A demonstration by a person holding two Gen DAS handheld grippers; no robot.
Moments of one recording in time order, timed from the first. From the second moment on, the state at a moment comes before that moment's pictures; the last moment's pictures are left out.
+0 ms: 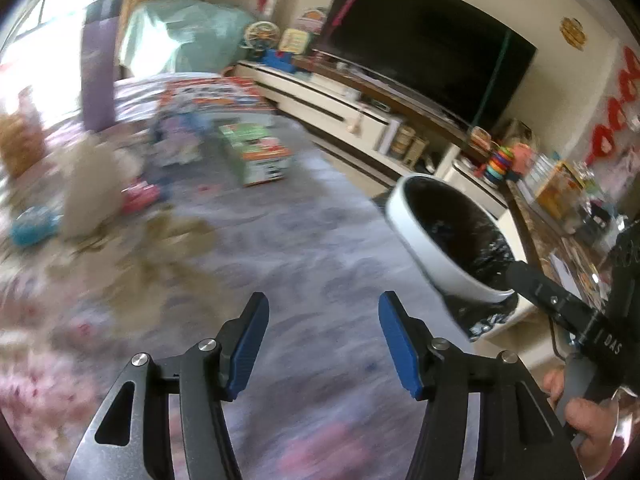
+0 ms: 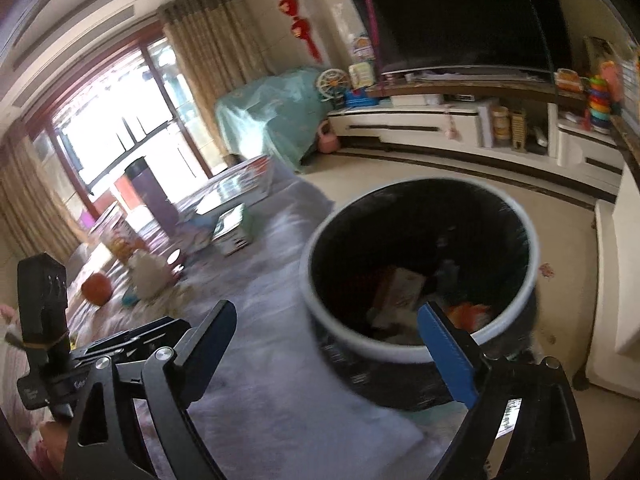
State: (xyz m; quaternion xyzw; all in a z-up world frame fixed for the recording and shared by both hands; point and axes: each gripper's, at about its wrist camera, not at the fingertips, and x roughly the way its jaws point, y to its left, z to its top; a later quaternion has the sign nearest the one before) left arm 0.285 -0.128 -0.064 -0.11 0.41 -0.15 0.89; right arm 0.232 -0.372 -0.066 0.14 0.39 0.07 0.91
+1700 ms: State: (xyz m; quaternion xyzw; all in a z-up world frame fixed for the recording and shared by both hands) left arm 0.332 0.060 -0.072 -0.02 0.43 -0.07 0.90; right arm 0.315 -0.171 -0.111 0.13 0.43 0.24 0.86
